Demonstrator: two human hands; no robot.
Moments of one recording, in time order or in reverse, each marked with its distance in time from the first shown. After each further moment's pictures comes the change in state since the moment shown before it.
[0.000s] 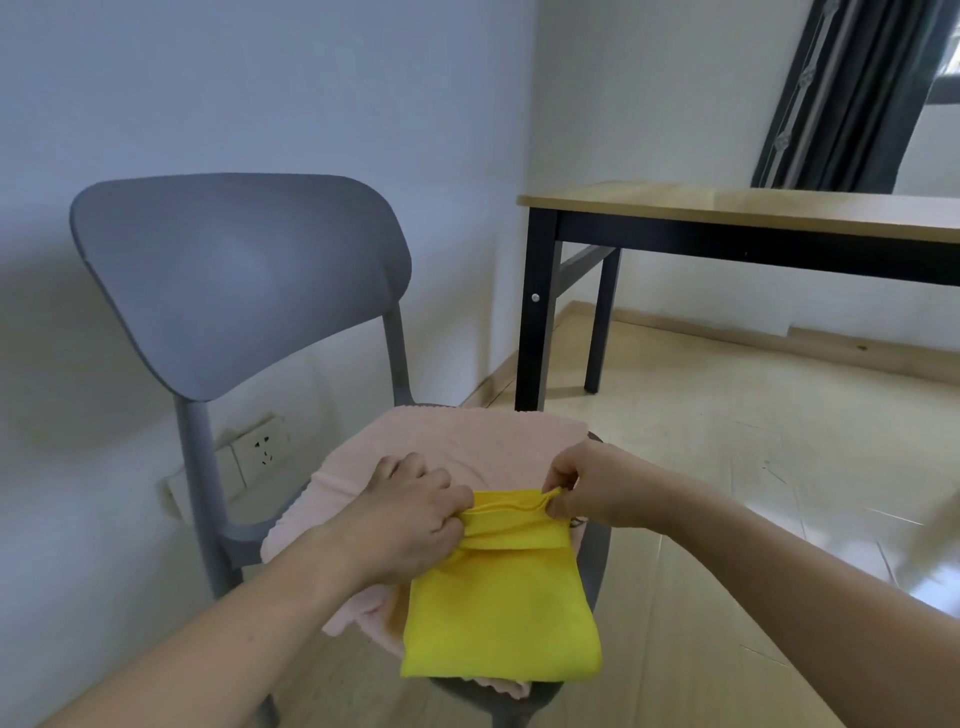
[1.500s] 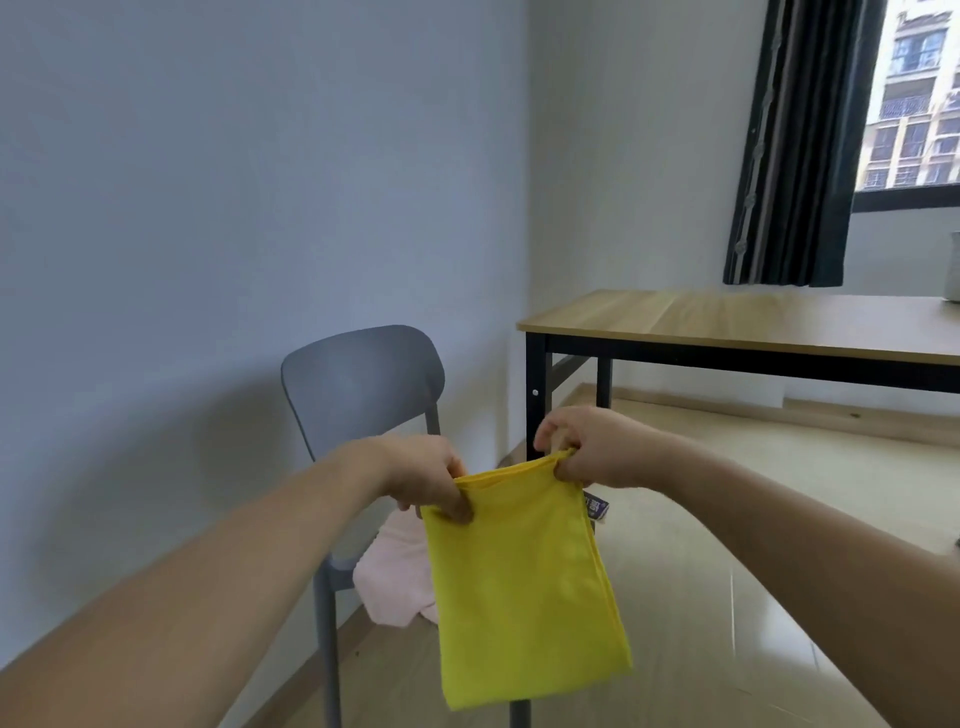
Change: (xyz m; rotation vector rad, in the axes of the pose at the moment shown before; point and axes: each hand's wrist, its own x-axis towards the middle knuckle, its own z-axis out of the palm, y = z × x) left_hand -0.107 0.067 -0.203 -0.256 -0.267 -0.217; right_hand -0.183 -0.107 -0.087 -0.071 0.212 -0.210
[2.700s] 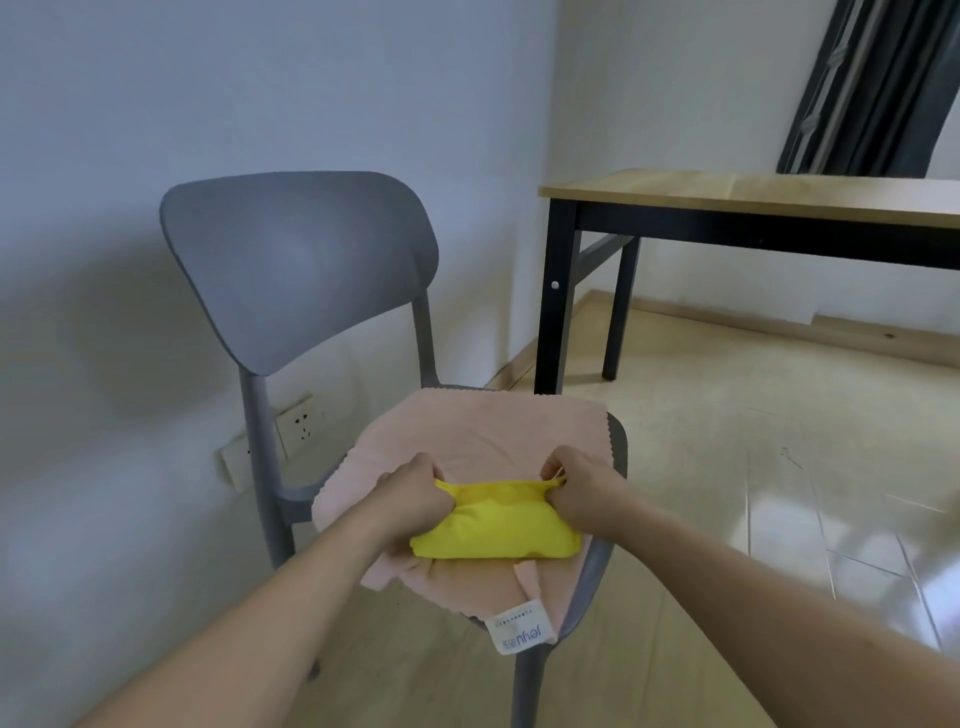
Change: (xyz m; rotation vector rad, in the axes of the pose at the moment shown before) left_hand 0.171 -0.106 0.166 -0.384 0.159 -0.303; right_hand 0.125 0.123 0.185 0.053 -0.040 0.318
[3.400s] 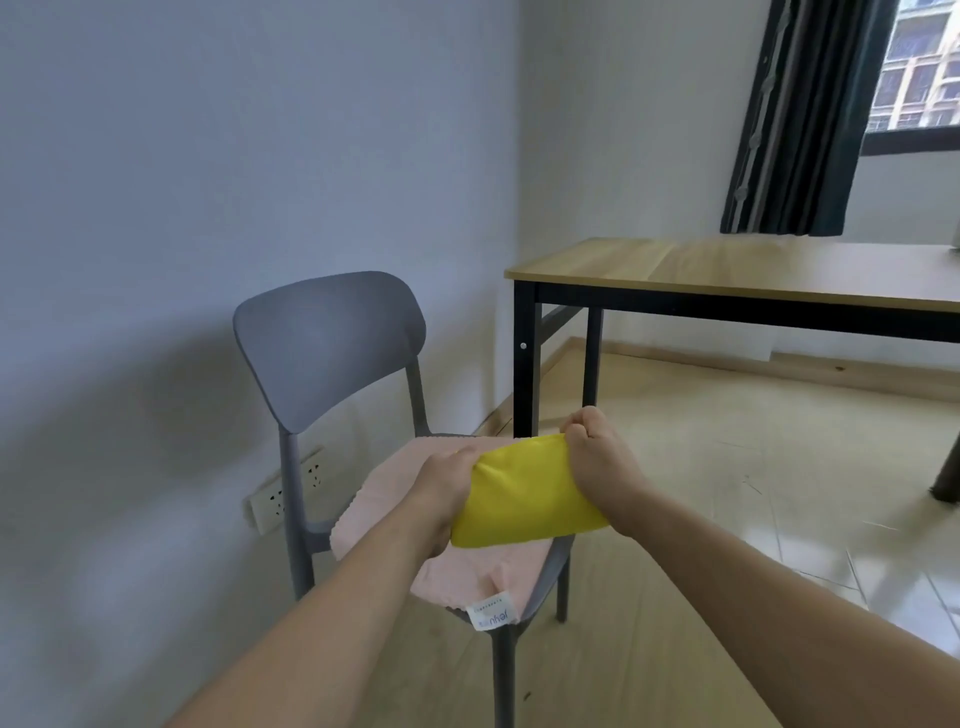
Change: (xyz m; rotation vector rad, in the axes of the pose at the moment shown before) left_hand -0.113 0.104 -0.037 -0.932 0.013 -0.005; right_hand -0.116 -0.038 -0.100 0.575 0.349 -0.032
